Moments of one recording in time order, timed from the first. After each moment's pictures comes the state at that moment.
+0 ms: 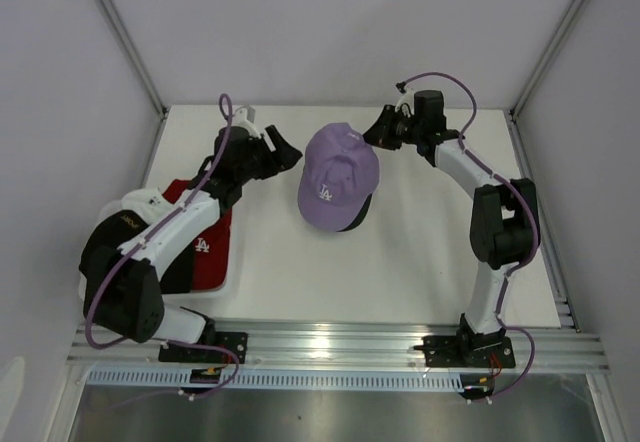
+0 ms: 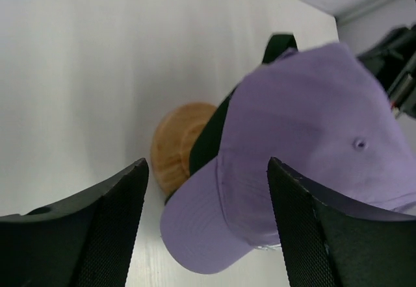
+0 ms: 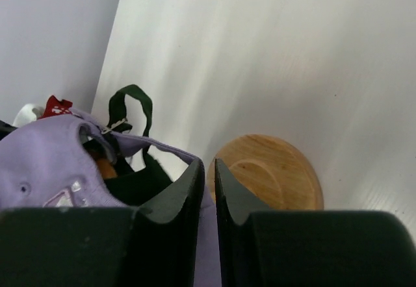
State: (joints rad) left arm -0.35 1.38 1.04 -0.05 0.07 -0.65; right arm 0.24 1.93 1.51 -0.06 -0.62 0.53
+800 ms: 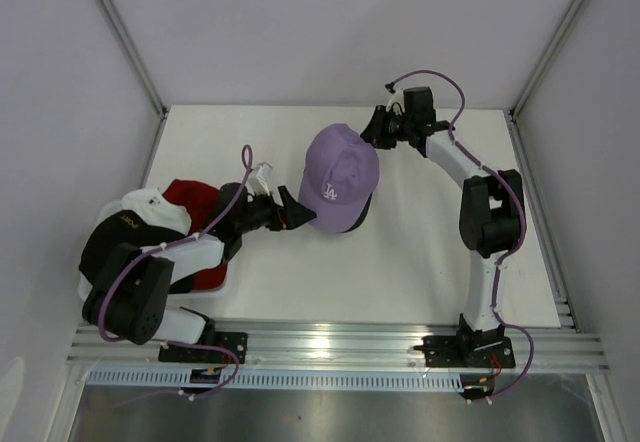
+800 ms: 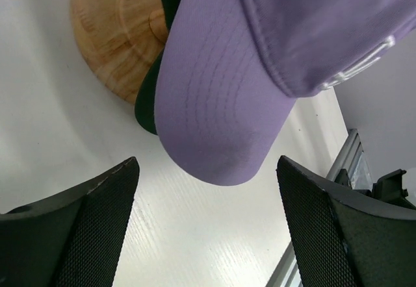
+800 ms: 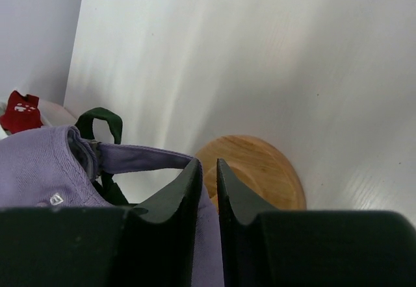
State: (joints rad) left arm -0.35 1.38 0.51 0.50 0.53 -0.64; right arm 0.26 2.07 1.70 -0.23 -0.59 0.45
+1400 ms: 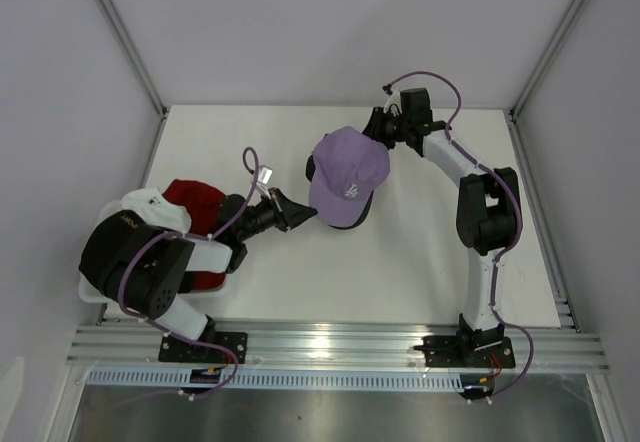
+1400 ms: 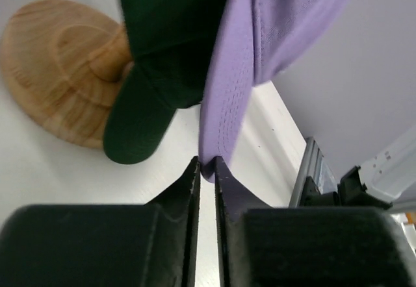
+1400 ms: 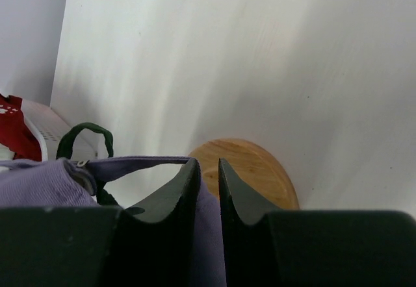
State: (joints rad) left arm -0.37 1.53 0.41 1.02 0.58 -0.78; right arm 0.27 2.10 1.72 -0.24 -0.56 0.42
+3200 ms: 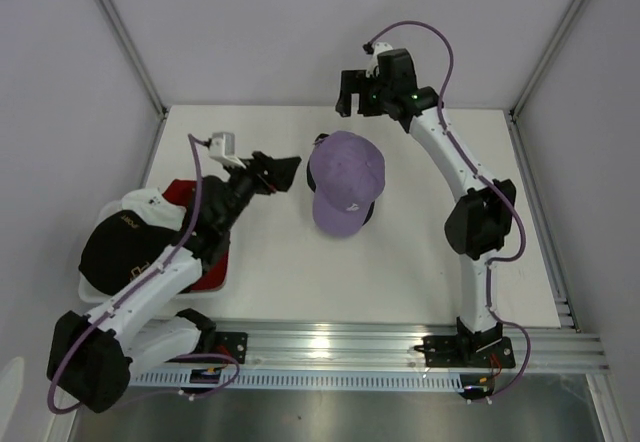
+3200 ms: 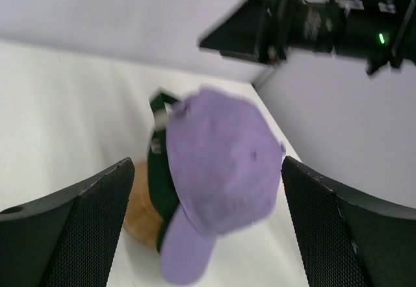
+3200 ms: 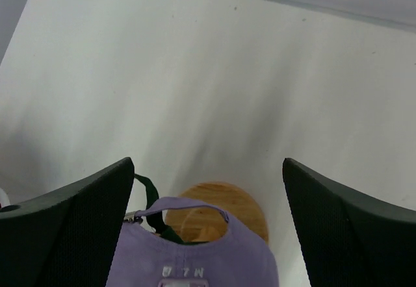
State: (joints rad) left arm -0.51 1.01 0.58 0.49 -0.01 -0.59; right arm 0.42 2.12 2.18 -0.58 -0.15 0.24
